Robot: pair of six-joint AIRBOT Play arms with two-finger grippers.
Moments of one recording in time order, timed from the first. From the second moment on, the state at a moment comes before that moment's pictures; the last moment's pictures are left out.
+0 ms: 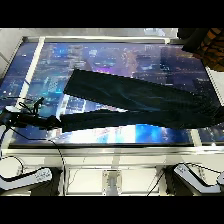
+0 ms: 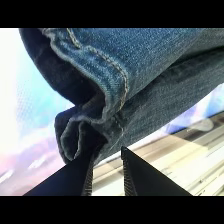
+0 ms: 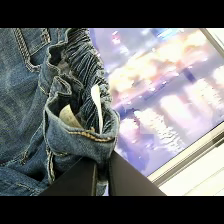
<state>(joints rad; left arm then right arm) 0.44 -1.33 0.74 0.90 -1.31 -0.91 -0.99 -1.07 1.14 -1.30 1.14 1.24</state>
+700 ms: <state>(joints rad) 0.36 -1.32 0.80 0.86 -1.21 -0.93 -0.99 -1.07 1.14 -1.31 1.15 1.24</state>
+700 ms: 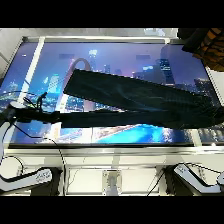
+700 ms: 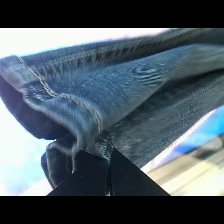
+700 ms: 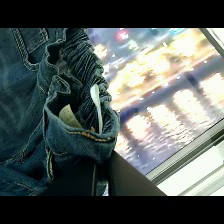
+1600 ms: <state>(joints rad) 0.52 -1.23 1.21 0.81 -1.02 -1.01 -0.99 -1.08 1.14 -1.18 1.07 1.36</state>
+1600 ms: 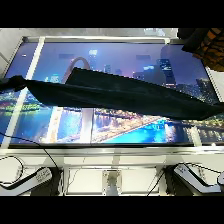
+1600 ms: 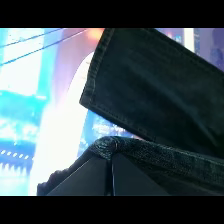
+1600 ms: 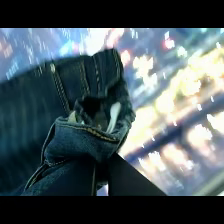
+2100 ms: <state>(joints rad) 0.29 -1.67 1.53 0.68 -0.78 -0.97 -0.83 -1.30 1.14 -1.14 0.83 1.48</state>
